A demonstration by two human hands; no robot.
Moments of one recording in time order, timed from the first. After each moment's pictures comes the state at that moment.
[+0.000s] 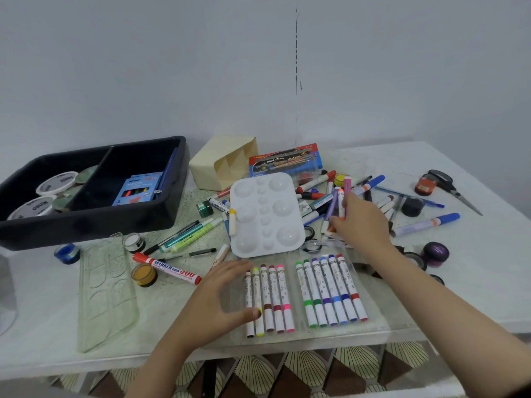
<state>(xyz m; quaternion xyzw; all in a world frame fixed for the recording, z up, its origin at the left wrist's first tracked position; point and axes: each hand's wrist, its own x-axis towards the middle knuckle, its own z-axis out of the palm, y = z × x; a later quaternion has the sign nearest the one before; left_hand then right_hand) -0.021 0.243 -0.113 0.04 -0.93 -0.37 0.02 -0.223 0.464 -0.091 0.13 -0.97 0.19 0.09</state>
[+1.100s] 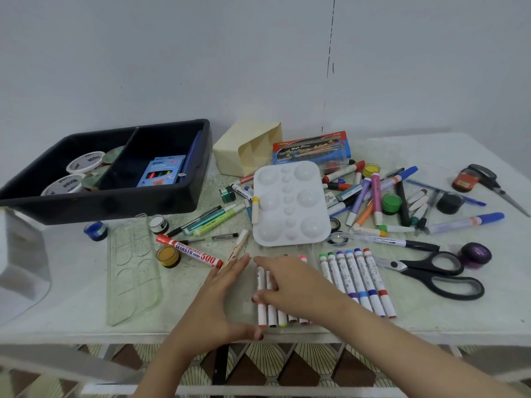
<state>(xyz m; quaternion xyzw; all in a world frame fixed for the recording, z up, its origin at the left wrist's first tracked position) 0.011 0.223 -0.127 0.10 -0.90 -0.42 -0.01 -0.096 0.376 -0.090 0.43 -0.85 0.26 -0.17</state>
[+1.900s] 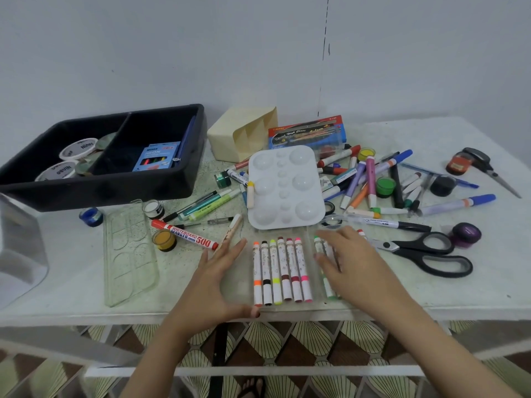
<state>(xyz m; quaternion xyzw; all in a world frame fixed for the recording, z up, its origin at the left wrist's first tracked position) 0.016 0.229 -0.122 0.14 -0.91 -0.40 -0.04 -0.102 0.456 -0.096 0.30 -0.90 0.30 -0.01</state>
